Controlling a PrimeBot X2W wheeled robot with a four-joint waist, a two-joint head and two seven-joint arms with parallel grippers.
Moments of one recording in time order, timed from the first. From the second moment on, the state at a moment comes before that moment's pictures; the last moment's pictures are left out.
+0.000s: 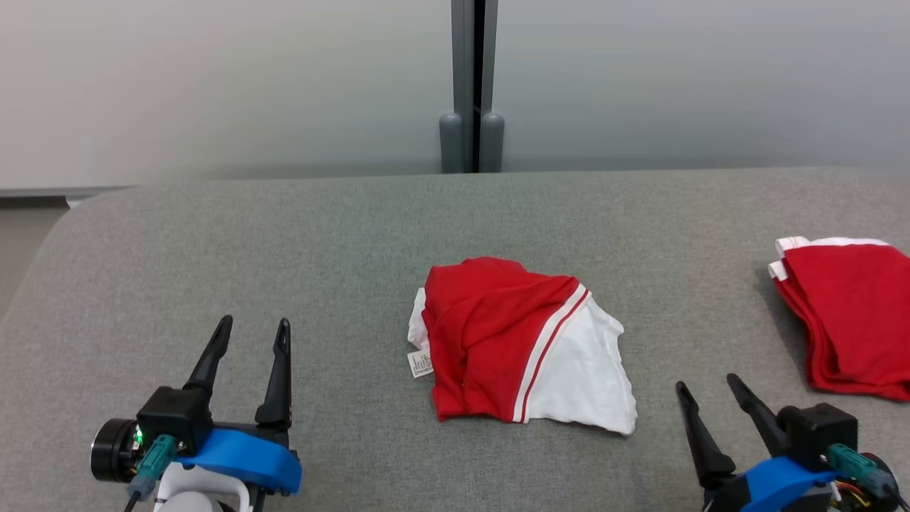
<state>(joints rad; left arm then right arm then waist) -0.11 0.32 -0.36 0.22 -0.41 0.08 -0.24 0.09 -0.09 0.00 -0.01 0.15 0.13 0.07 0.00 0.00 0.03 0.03</state>
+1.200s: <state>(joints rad) -0.20 0.28 -0.34 0.21 -0.38 0.08 -0.26 -0.53 -0.11 0.62 0.11 0.33 0.13 -0.01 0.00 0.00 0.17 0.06</state>
